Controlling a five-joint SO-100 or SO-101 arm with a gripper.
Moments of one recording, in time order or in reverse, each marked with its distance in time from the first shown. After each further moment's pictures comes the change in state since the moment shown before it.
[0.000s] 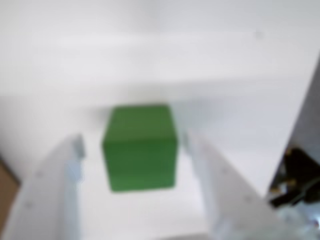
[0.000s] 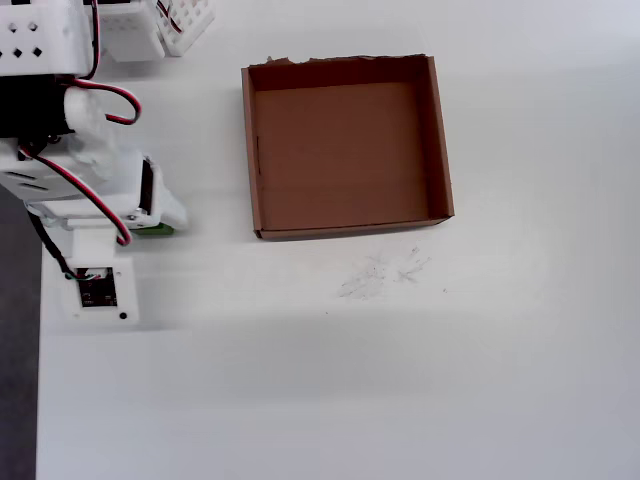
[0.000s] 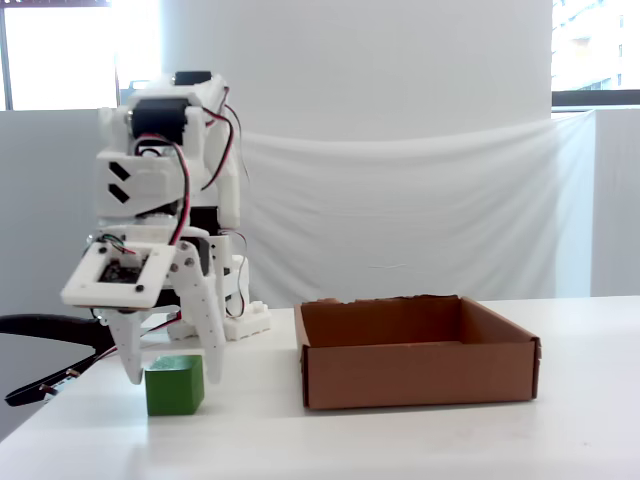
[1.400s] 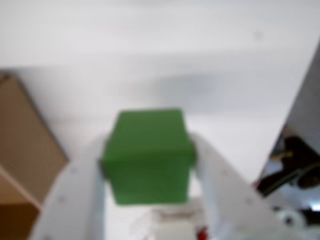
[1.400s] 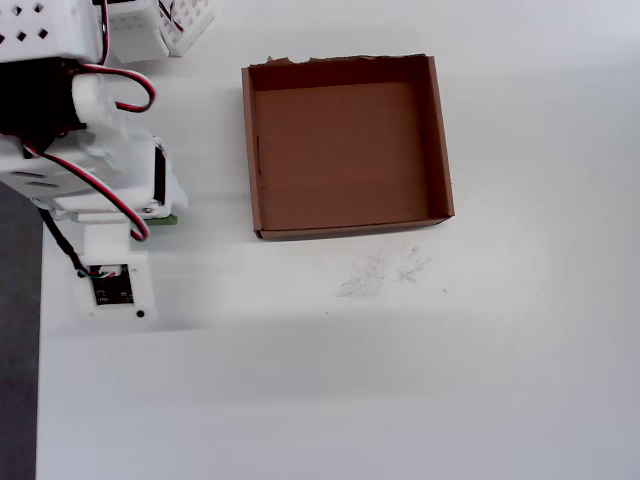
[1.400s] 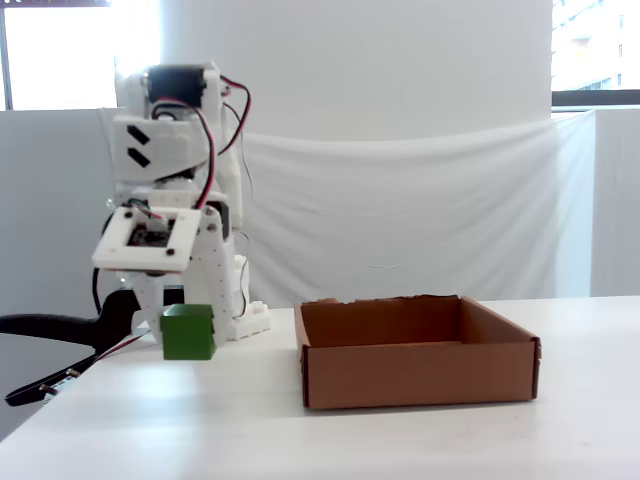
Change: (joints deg) arm -5.7 -0.4 -13.7 17.5 4.7
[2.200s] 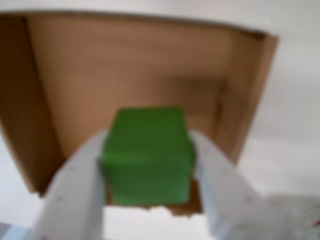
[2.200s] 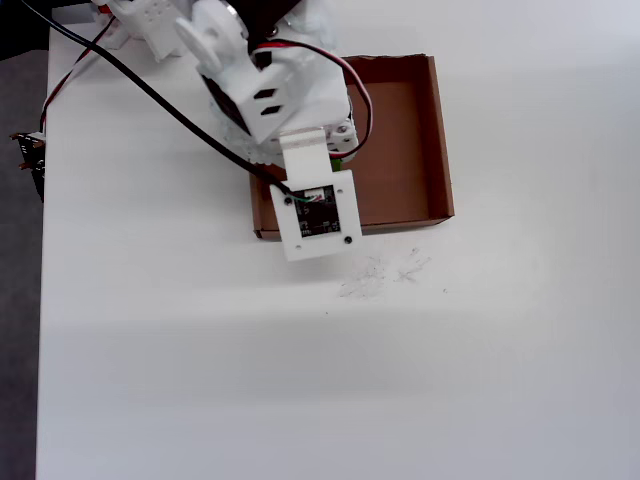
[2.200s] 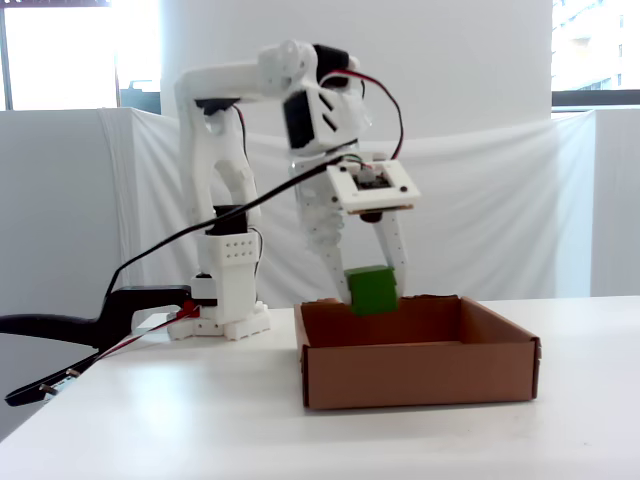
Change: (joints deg) arm -37.6 -1.4 -5.2 -2.5 30.6
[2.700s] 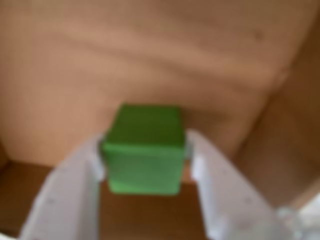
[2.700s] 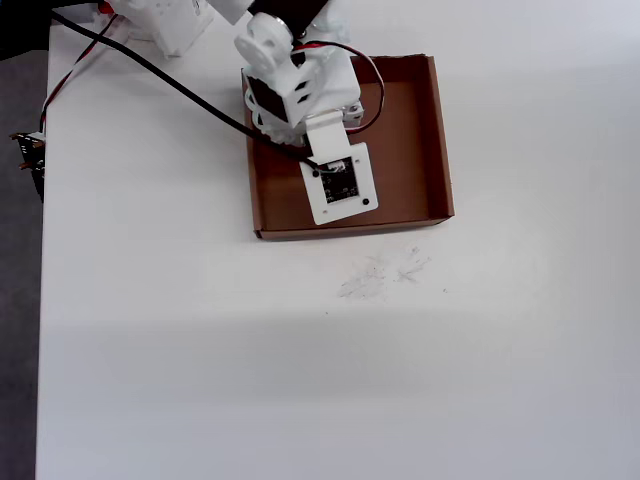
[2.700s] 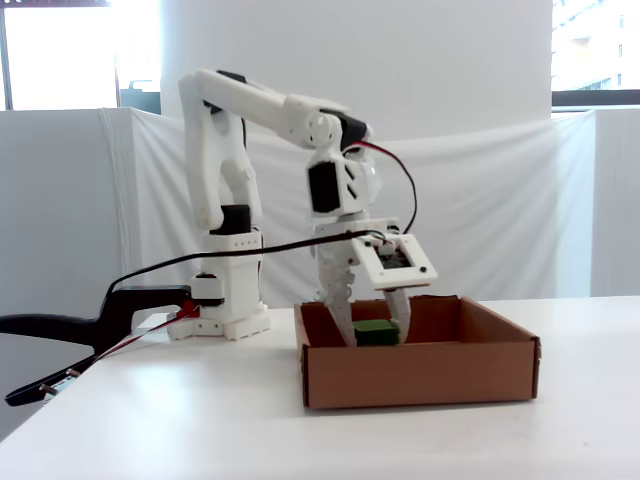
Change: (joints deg) arm -7.5 -2.5 14.5 -12.4 1.5
